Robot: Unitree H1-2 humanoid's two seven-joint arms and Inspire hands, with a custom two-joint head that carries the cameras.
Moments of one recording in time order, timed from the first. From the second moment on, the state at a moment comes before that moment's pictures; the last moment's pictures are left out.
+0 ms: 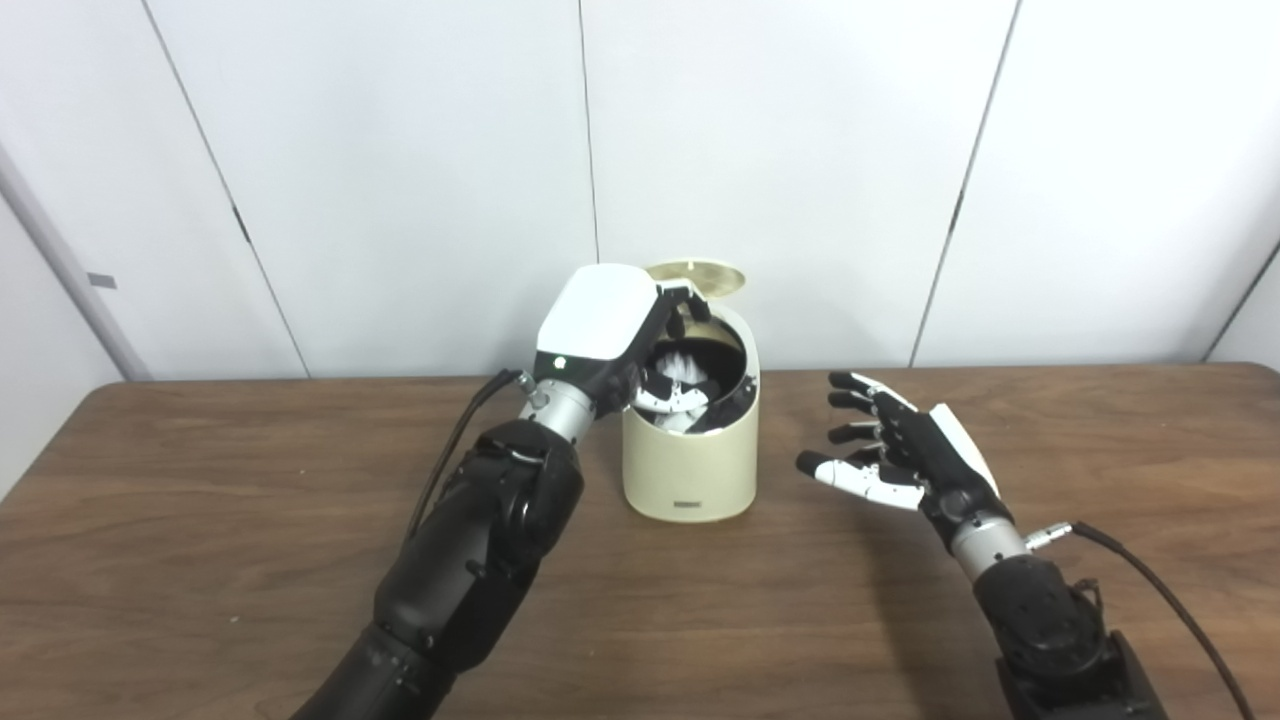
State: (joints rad) left arm -0.69 0.17 -0.38 0.18 0.93 0.13 -0.01; right arm -0.37 -0.21 0.07 0.03 -0.25 0.25 0.08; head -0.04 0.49
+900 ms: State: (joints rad) left arm -0.60 0.14 -0.25 0.12 0.69 0.05 0.01; right arm -0.37 -0.21 0.07 0.03 -0.25 0.24 0.07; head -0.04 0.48
